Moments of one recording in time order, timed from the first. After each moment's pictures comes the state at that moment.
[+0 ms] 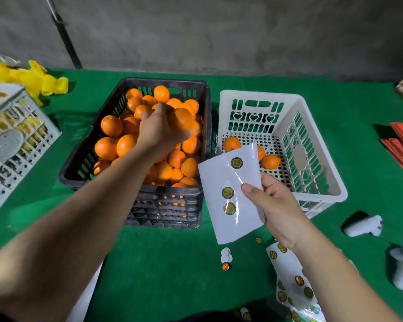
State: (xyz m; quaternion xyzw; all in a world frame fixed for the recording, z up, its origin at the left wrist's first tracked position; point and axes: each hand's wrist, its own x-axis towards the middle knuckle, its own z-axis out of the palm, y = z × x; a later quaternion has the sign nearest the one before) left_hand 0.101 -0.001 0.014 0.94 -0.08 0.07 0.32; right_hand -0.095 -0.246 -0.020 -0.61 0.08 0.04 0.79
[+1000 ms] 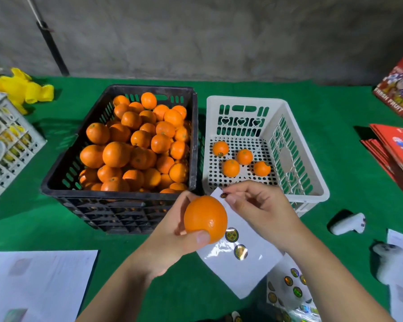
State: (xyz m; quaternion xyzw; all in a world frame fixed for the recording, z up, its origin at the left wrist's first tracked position) left_hand -0.093 -0.019 -0.022 0.62 -0.16 -0.27 0.71; right_hand -0.113 -0.251 0.006 -0.80 -0.03 -0.03 0.60
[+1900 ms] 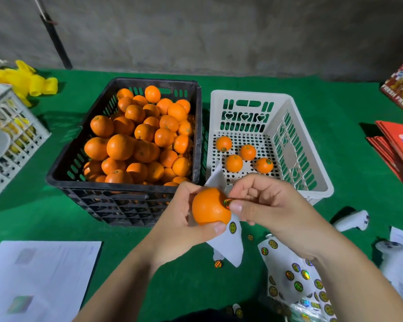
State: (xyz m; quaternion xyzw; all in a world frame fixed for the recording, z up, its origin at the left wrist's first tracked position) left_hand -0.094 -0.028 -0.022 0.67 -0.17 -0.21 0.69; right_hand -0.134 -0.243 0.052 -0.71 -0.09 0.09 0.70
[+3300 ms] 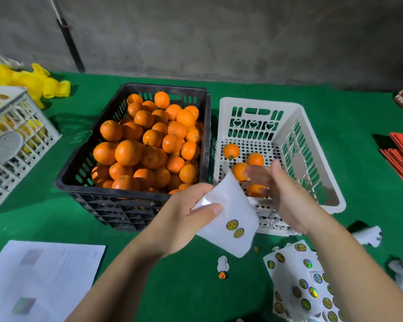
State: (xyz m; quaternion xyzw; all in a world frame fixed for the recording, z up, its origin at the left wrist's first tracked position) left_hand -0.073 -0.021 0.016 0.76 -0.22 -0.16 0.59; right_hand -0.066 -0.290 0.002 -0.74 0.08 0.12 0.66
